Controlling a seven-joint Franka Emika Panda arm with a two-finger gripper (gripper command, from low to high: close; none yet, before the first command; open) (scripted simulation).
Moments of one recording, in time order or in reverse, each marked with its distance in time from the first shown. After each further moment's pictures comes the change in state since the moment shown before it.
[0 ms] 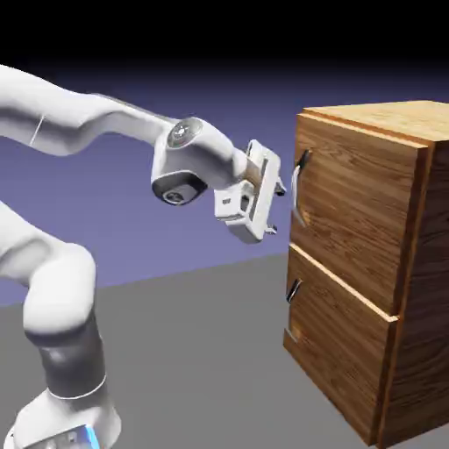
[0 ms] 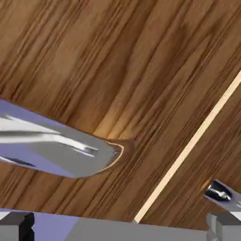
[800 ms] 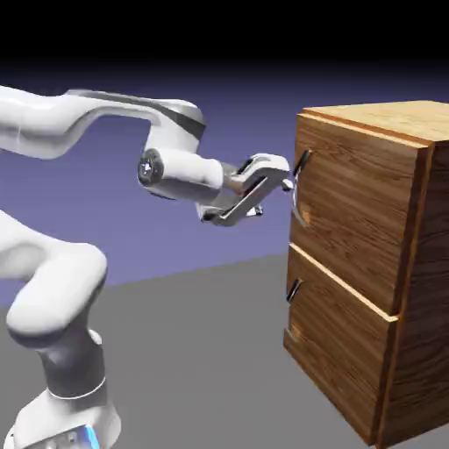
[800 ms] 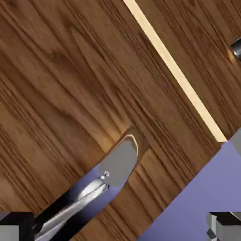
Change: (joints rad) arm -0.288 -0.196 0.281 0.018 1.044 -0.088 0.357
